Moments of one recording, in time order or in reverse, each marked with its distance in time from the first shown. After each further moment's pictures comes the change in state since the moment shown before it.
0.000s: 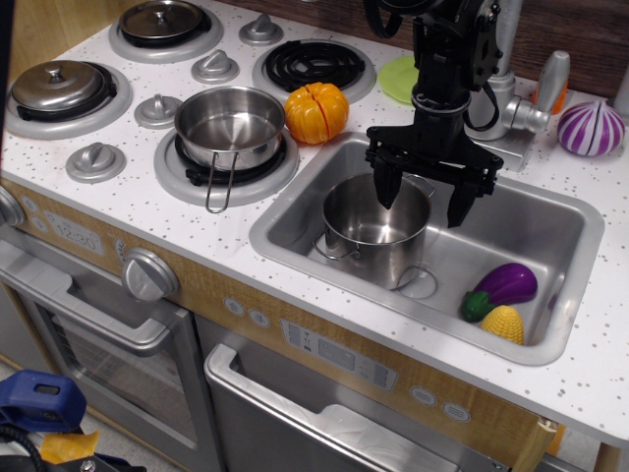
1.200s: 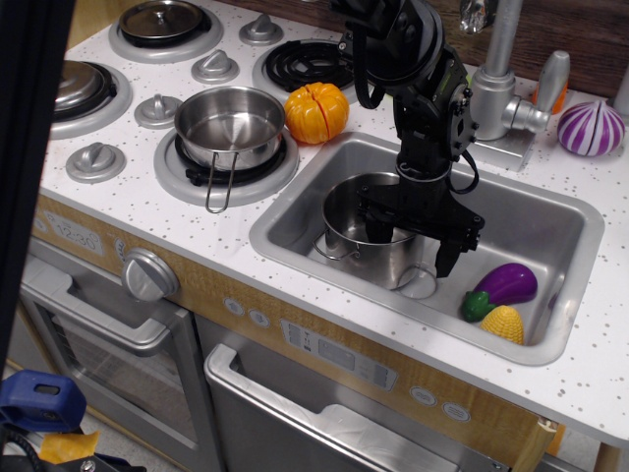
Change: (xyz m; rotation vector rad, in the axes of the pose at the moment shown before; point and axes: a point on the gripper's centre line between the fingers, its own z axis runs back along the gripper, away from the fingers) arm -0.012 0.003 -0.049 -0.030 -0.035 -0.003
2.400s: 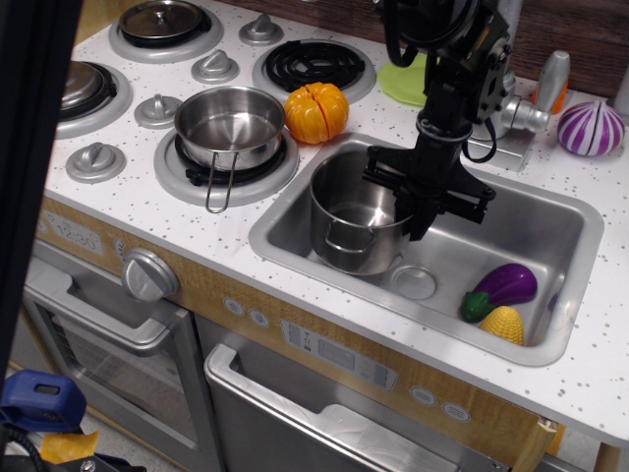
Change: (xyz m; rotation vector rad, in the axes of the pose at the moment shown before) arm 0.008 0.001 0.030 0.139 0.120 -0.038
